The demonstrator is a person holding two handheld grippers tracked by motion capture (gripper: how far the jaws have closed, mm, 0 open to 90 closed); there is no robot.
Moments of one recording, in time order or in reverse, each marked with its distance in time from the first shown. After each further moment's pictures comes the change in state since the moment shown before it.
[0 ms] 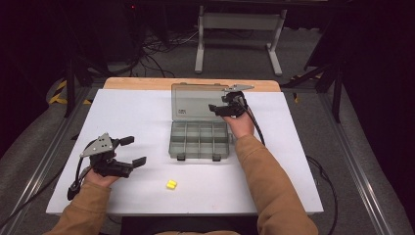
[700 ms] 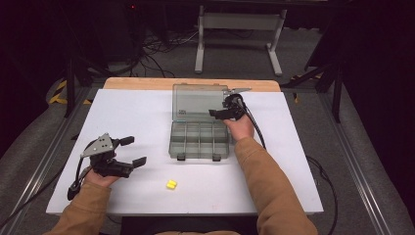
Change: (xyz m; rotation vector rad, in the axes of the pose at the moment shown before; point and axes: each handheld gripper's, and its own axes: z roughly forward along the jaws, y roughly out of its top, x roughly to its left) left arm -0.001 0.000 0.000 0.007 -0.001 -0.005; right arm -0.005 -0.013 0.012 0.097 0.014 0.059
